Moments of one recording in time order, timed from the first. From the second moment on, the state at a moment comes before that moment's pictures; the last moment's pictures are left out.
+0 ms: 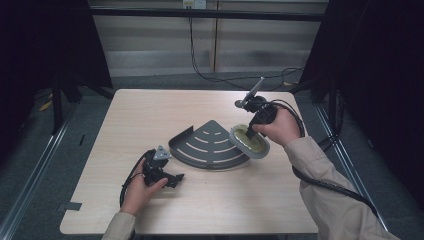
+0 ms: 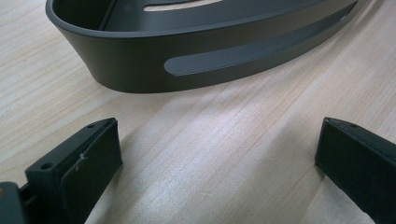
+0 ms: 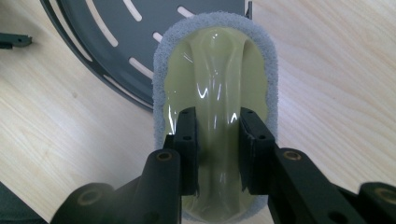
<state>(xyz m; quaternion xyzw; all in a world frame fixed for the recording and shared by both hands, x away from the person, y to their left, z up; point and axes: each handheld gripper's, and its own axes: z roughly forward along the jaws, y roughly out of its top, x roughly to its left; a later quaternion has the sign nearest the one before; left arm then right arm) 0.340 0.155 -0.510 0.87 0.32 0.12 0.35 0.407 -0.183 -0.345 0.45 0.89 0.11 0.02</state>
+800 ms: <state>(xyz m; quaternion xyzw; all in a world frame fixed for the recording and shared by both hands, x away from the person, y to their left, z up) 0.340 0.156 -0.510 0.87 0.32 0.12 0.35 0.437 -0.159 -0.349 0.46 0.88 0.10 0.03</state>
